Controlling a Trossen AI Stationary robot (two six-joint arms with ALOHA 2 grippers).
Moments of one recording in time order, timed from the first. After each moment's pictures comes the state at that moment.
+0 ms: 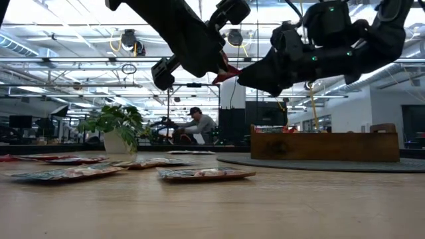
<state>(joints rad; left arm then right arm) -0.28 1.88 1.22 0.01 -1.05 1.86 -0.09 1.54 0.44 0.98 -0.03 0.10</state>
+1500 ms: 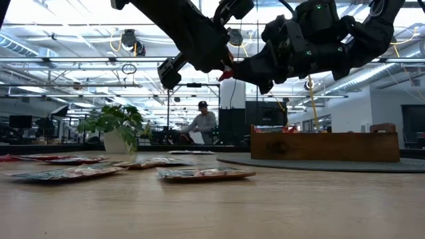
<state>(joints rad) -0.27 1.88 1.22 0.08 -1.01 1.89 -0.12 1.53 0.52 0.86 -0.21 0.09</state>
